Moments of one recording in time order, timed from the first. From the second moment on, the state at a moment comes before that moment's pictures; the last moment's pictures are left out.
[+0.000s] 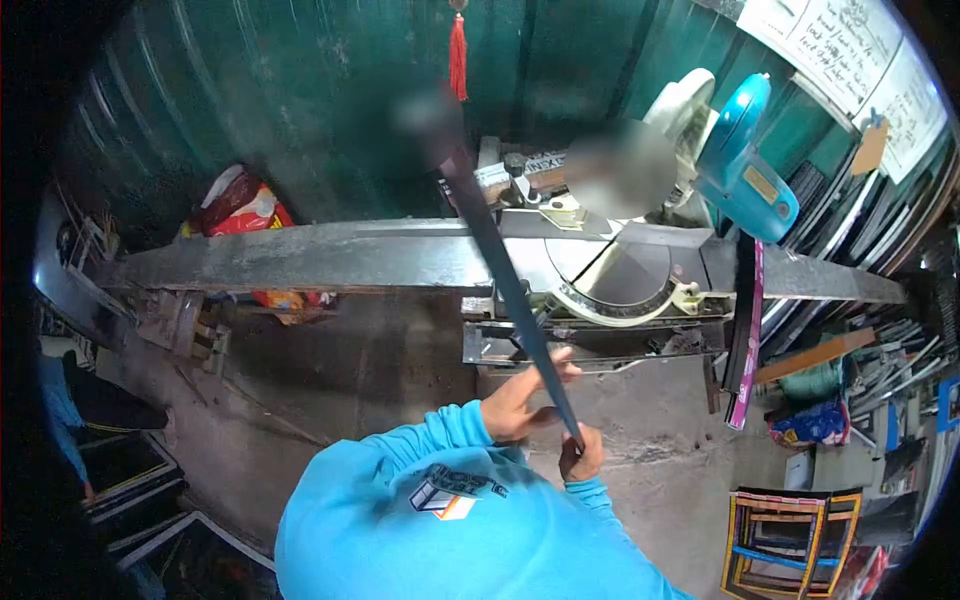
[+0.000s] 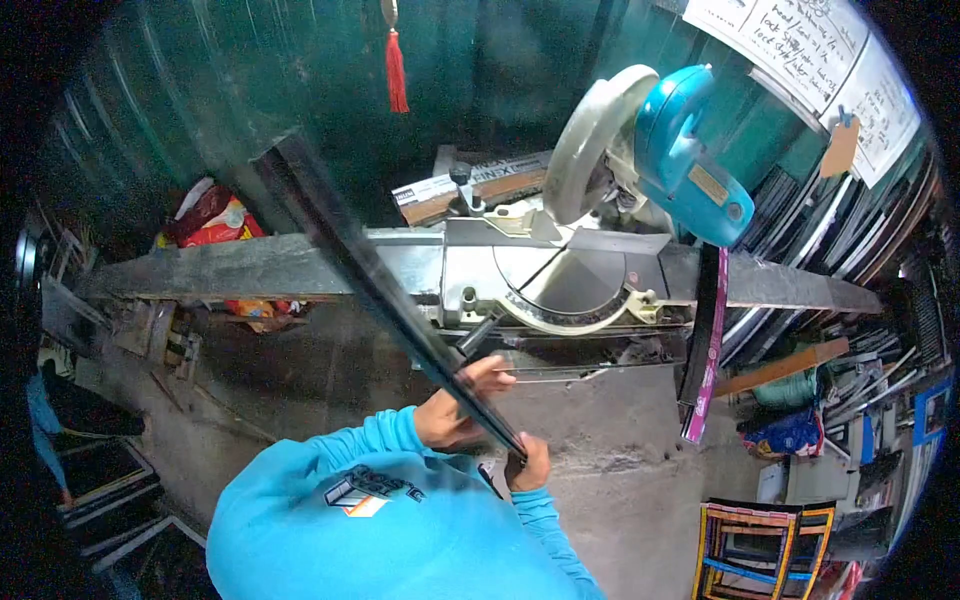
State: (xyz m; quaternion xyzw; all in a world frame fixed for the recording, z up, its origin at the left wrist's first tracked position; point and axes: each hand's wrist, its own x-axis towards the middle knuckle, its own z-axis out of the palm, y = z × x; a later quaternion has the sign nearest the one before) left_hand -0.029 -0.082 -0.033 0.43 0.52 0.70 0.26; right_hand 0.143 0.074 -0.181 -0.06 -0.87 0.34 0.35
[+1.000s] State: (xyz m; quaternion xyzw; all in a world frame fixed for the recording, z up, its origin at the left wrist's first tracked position) left_hand -0.321 -0.203 -0.031 0.59 0.80 0.08 -0.08; right_hand -0.020 -0.073 -0.042 -0.39 -0.74 0.31 0.45
